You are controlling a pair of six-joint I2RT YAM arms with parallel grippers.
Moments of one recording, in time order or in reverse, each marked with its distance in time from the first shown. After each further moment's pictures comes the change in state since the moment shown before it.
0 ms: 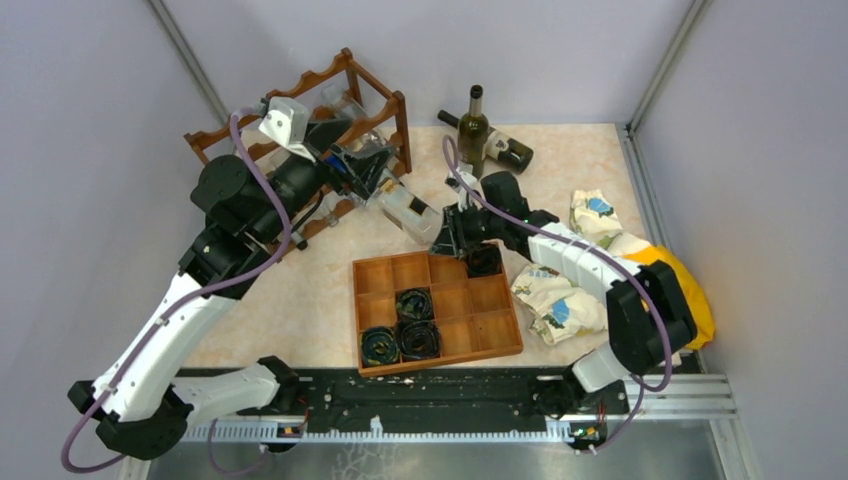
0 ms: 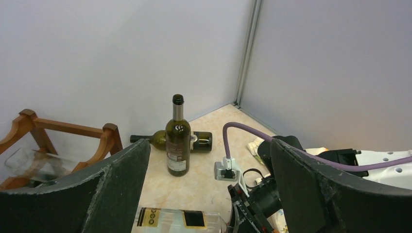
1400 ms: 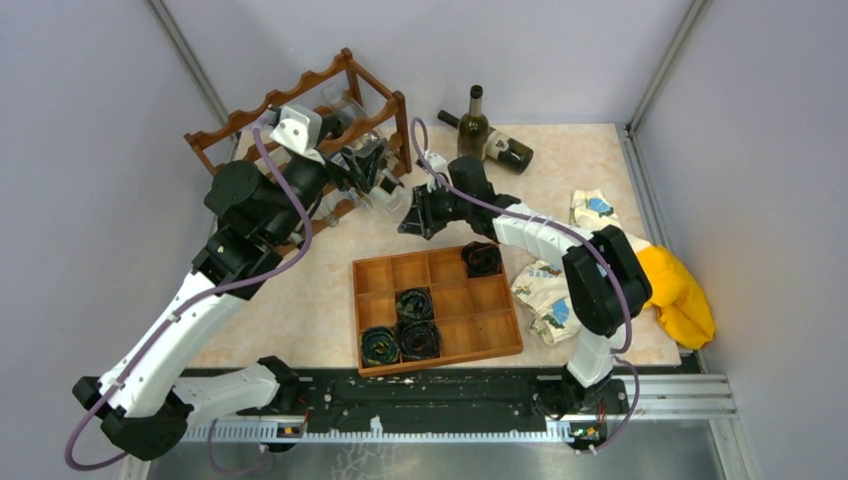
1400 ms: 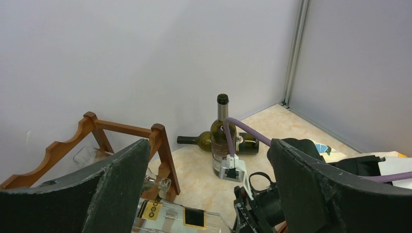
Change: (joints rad) left arm 0.000 -0.013 -0.099 0.105 -0.137 0.179; right arm 0.074 0.280 0.213 0.196 0.063 0.083
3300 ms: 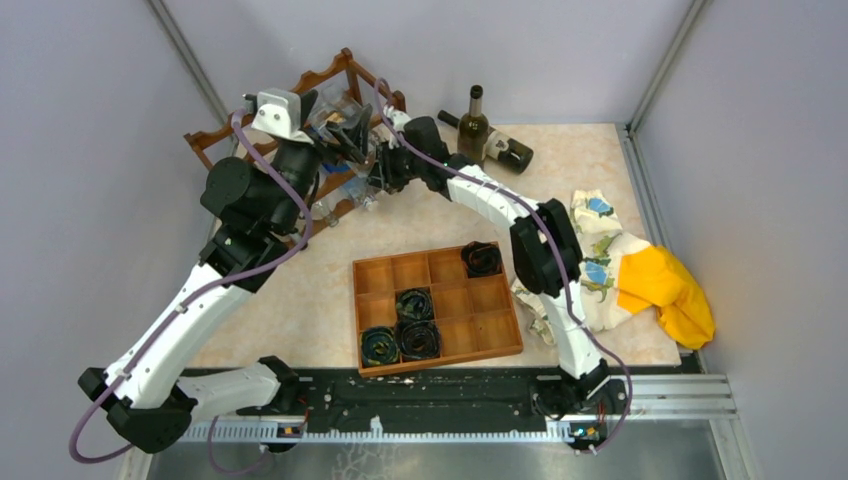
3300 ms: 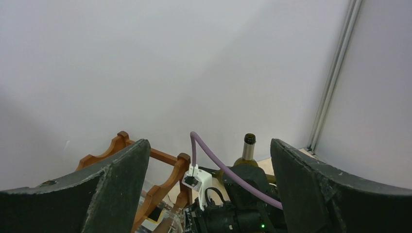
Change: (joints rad) left arm 0.002 0.043 0.019 0.174 -0.158 0.006; right arm 0.037 0.445 0.680 -0.159 0.163 0.043
